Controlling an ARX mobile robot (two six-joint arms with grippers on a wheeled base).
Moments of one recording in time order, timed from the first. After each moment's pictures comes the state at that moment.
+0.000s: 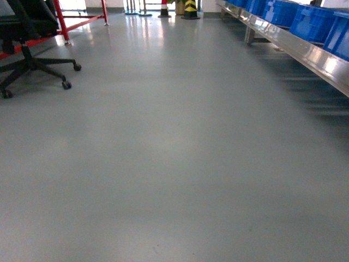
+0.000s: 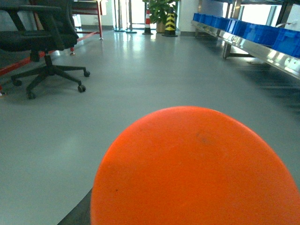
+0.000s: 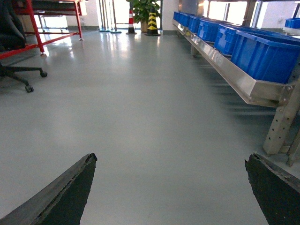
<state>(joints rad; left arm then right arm) 0.00 0.01 0.01 -0.01 0.00 -0.01 0.00 0.00 0.01 -0.01 0.00 0.00</state>
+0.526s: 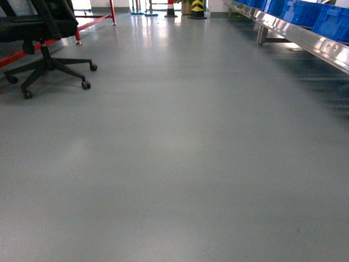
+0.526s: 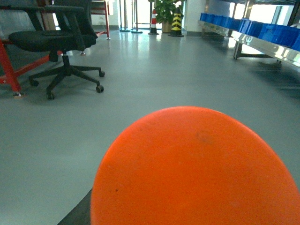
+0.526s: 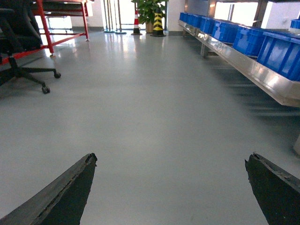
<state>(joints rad) 0.00 0.01 0.01 -0.01 0.00 -0.01 0.00 0.00 0.01 -0.01 0.00 0.00</state>
